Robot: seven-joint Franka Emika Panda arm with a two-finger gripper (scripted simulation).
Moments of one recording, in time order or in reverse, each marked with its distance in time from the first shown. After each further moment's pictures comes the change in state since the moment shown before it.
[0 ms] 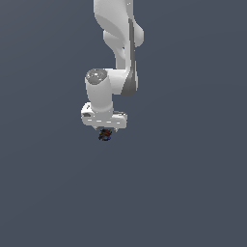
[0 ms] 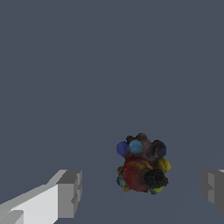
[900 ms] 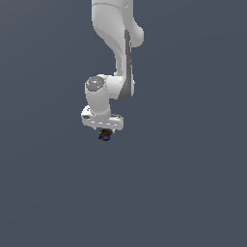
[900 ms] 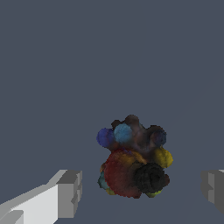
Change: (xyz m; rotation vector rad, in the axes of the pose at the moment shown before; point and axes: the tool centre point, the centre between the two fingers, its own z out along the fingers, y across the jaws) arm -0.025 0.019 0.041 -0.005 -0.021 0.031
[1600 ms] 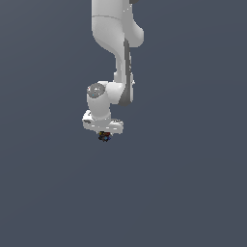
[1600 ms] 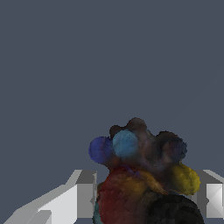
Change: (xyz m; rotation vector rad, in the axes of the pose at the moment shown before) arm 0.003 0.001 0.029 0.000 0.009 0.003
